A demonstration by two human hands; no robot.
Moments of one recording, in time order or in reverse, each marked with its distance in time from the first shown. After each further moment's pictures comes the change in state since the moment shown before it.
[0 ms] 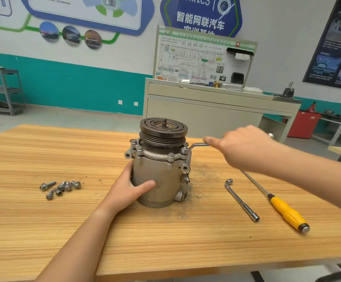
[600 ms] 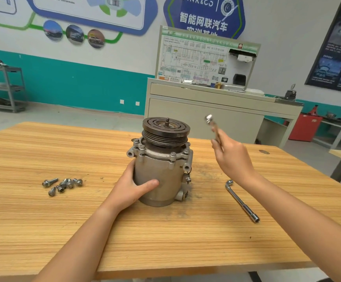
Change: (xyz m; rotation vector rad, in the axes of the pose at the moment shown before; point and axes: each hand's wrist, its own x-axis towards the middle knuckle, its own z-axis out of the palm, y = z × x) left_hand -0.001 0.000 0.003 -0.014 -0.017 -0.010; right_hand 0.011 -0.030 0.062 0.866 0.471 0.391
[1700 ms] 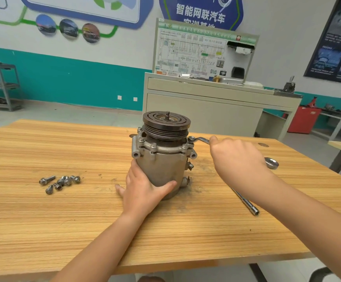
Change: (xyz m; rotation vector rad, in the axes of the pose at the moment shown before) left_hand -0.014 0.016 0.054 0.559 0.360 -0.116; right_hand -0.014 -0.074 -0.053 -0.745 -0.491 -0.017
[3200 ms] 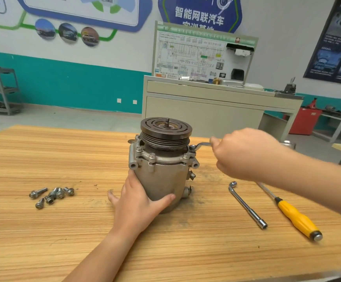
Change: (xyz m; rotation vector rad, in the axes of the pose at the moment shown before) left_hand 0.003 -0.004 -0.011 0.048 -0.050 0.053; right_hand 0.032 0.028 -0.003 -0.322 -0.006 -0.284
